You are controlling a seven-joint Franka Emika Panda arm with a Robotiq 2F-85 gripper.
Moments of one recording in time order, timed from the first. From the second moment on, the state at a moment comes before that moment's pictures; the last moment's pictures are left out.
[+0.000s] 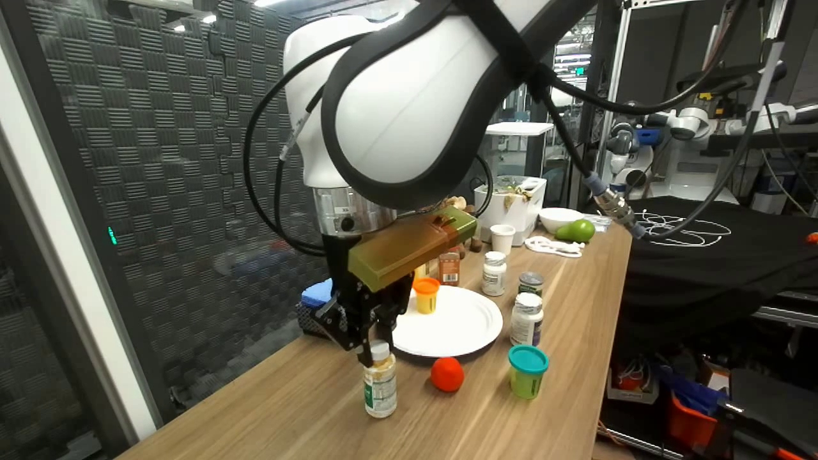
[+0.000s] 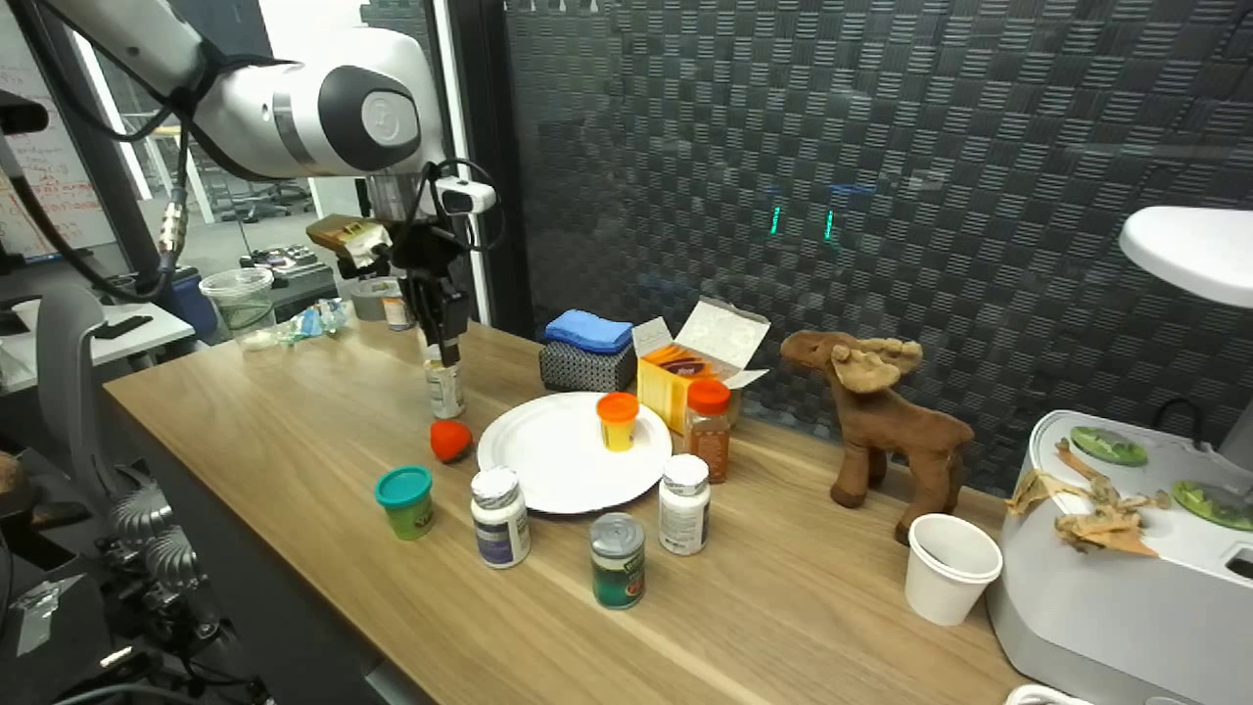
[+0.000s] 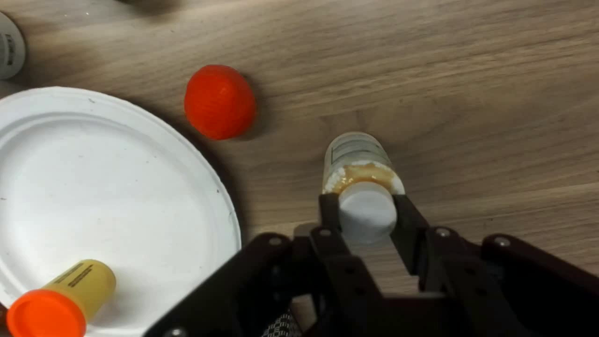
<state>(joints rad) 0.30 0.39 0.09 -1.94 -0.15 2.30 0.51</state>
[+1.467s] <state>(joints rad) 0.22 0.36 -0.01 -1.96 -0.20 2.23 0.67</state>
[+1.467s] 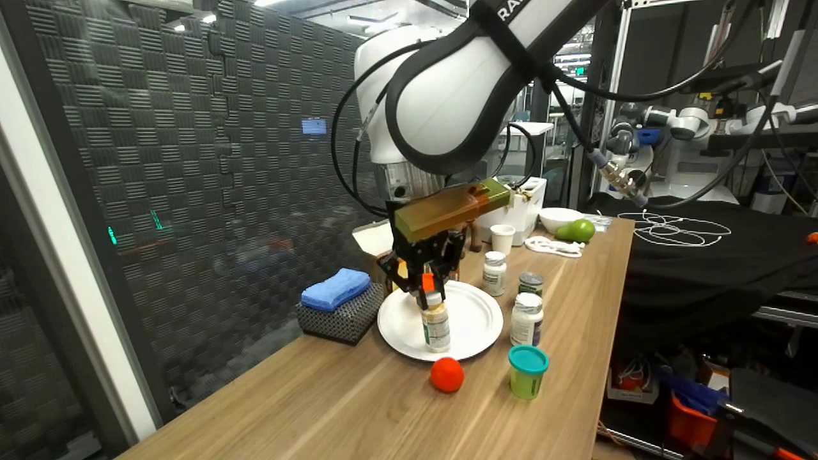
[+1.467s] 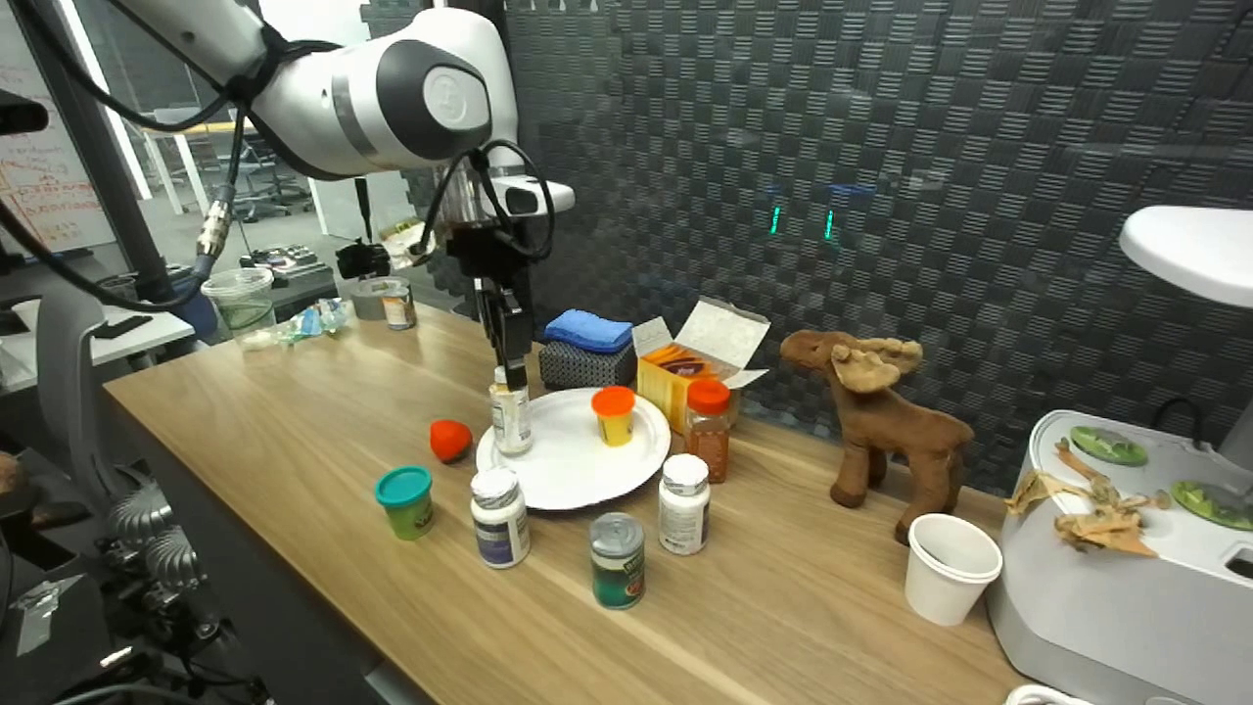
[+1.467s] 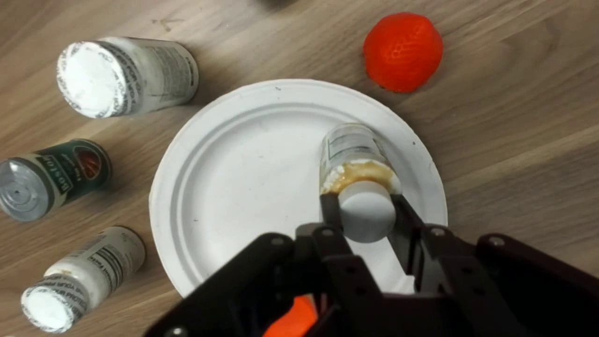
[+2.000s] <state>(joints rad) 0.21 0.37 -0.05 -1.91 -0.25 2.24 0.74</state>
